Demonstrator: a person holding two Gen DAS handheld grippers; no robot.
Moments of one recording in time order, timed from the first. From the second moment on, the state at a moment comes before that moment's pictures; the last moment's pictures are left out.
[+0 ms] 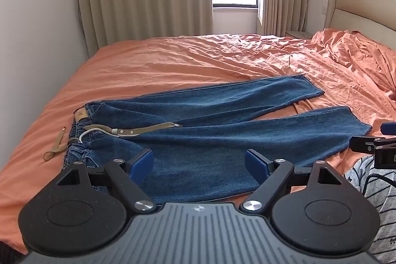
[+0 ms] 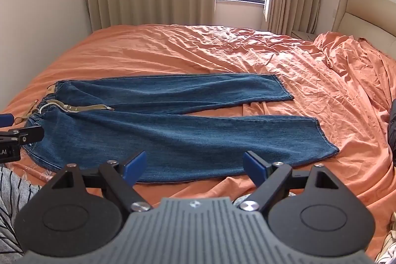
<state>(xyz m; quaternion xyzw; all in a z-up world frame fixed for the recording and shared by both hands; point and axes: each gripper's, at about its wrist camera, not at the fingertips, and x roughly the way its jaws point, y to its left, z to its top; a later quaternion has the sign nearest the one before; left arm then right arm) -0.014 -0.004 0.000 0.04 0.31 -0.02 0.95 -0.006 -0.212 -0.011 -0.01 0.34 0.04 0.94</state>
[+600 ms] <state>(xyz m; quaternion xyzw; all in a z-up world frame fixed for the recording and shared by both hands) -0.022 -0.013 0.003 0.04 0.31 -0.03 0.95 -0.012 -0.216 -0.008 -0.01 0.34 0.04 0.94</state>
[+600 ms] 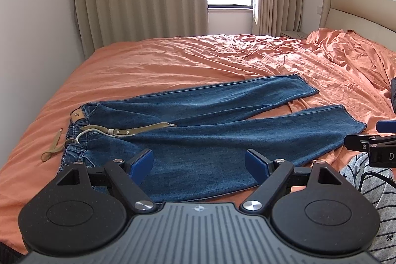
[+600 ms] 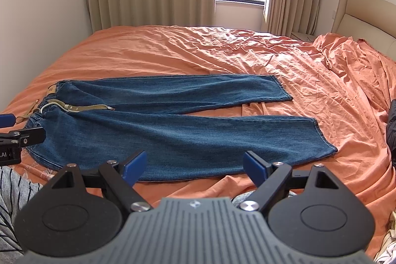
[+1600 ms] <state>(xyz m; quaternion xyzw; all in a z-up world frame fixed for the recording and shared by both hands) -0.021 -0.010 0.007 0.03 0.31 -0.04 0.95 -0.015 -0.215 -0.007 -0.02 0.34 0.04 0.94</state>
